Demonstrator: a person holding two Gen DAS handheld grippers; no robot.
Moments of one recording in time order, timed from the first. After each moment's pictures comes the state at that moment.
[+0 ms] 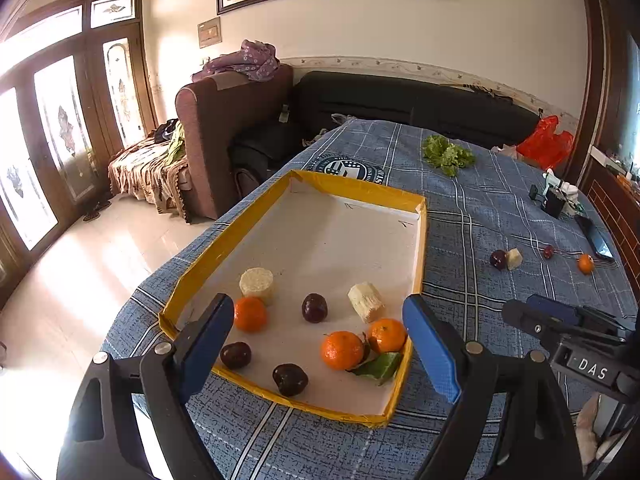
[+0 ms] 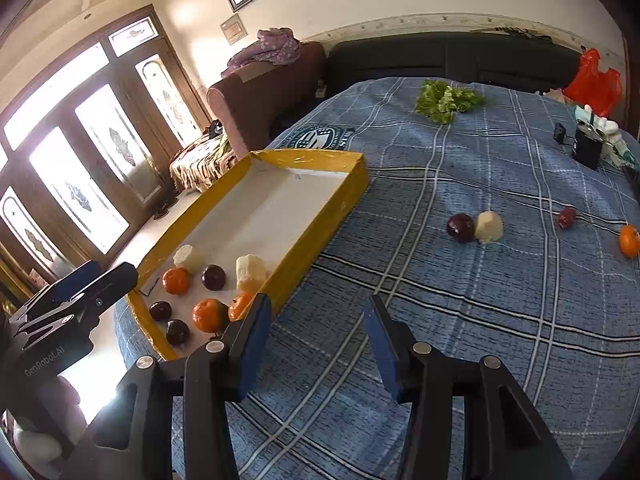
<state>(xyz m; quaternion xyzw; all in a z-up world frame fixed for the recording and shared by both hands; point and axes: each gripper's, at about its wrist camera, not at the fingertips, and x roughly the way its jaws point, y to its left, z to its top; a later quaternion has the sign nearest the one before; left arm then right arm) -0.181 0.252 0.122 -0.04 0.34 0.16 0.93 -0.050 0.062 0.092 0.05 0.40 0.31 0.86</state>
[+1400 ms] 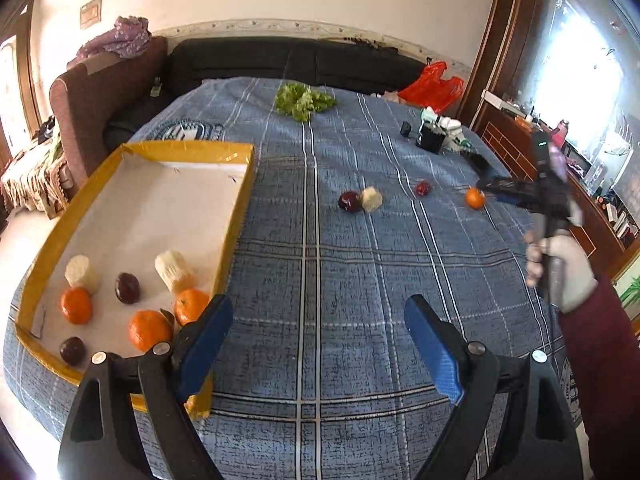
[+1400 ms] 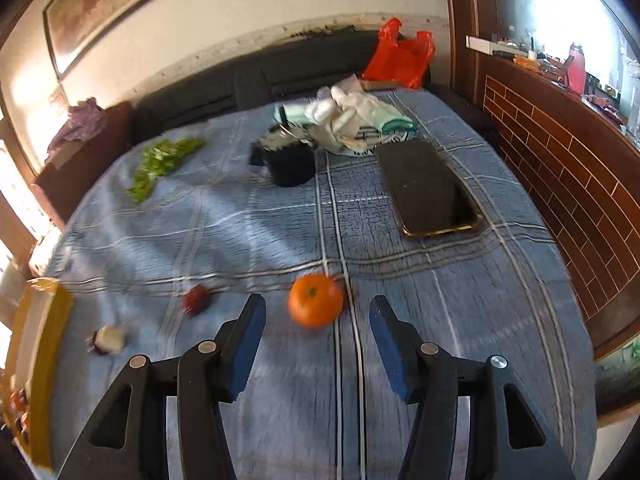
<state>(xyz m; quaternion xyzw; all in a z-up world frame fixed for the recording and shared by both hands) -0.146 0.163 0.095 -0.05 0.40 -0.06 0.92 0.100 -0.188 0.057 0.10 0.42 0.00 0.90</state>
